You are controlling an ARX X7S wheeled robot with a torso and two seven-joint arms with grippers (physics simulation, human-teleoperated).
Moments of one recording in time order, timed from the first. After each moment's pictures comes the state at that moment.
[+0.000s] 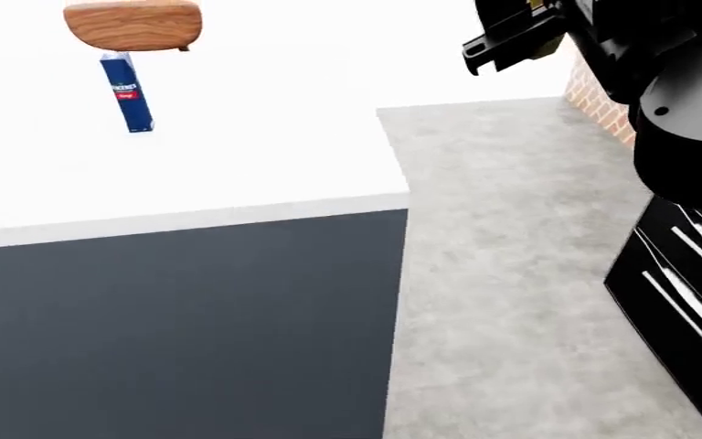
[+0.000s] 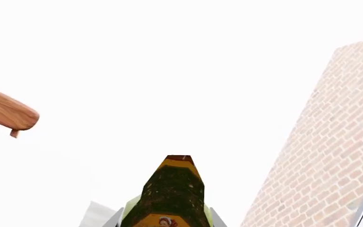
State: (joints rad) left arm -1.69 -1.50 0.67 0.85 -2.33 -0.71 -1.31; right arm 2.09 0.83 -1.69 -0.23 1.37 0.36 0.77
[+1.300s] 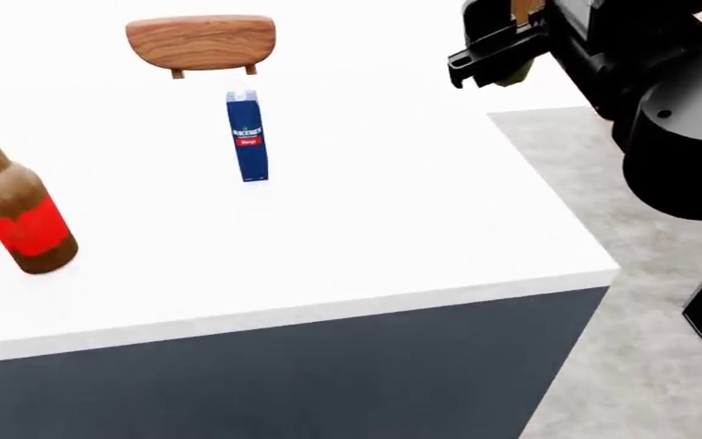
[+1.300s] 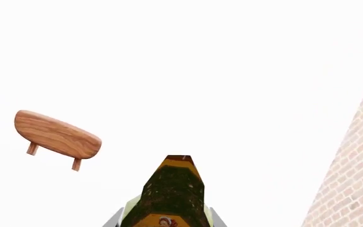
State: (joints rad) left arm -1.68 -1.49 0.64 0.84 -2.34 -0.73 -1.32; right arm 2.02 0.84 -1.61 -0.24 1.46 0.33 0.74
